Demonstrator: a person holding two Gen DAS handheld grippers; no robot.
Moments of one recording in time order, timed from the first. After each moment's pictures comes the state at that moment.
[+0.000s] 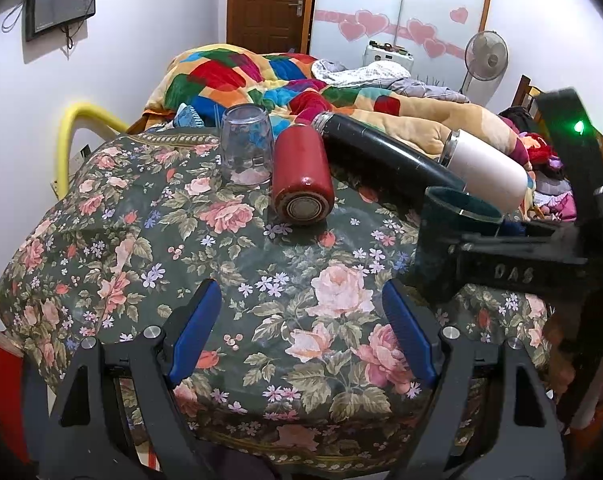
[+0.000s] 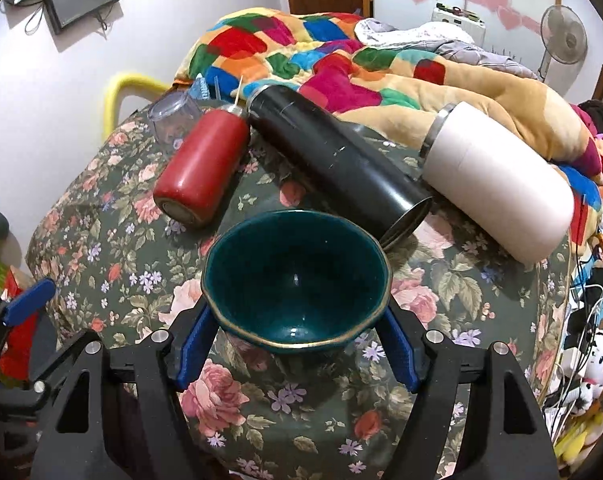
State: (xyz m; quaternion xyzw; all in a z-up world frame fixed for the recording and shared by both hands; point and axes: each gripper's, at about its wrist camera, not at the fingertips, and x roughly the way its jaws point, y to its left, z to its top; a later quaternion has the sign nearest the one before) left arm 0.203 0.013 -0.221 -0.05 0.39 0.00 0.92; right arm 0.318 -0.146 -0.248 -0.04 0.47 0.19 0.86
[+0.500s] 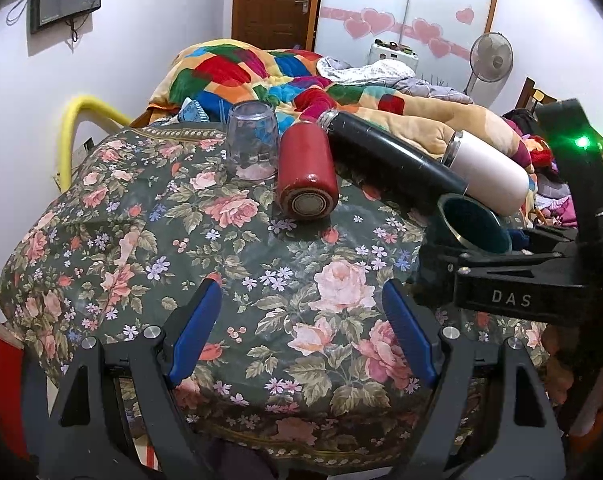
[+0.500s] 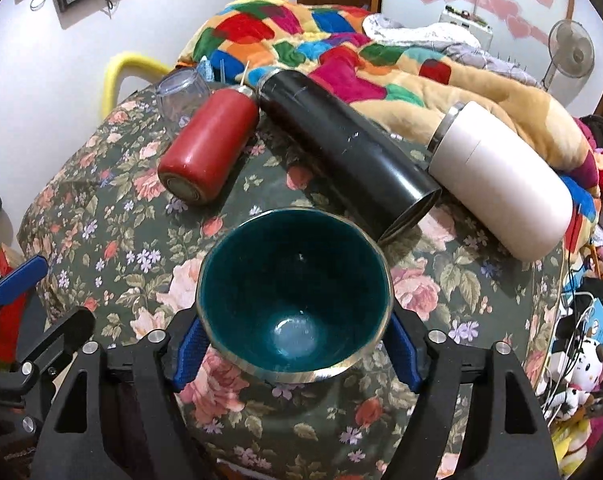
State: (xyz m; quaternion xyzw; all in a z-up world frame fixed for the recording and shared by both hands) left arm 0.197 0.015 -0.217 -0.06 0.40 0.01 0.92; right arm 0.311 -0.140 -0.246 -0.07 0.49 0.19 0.85
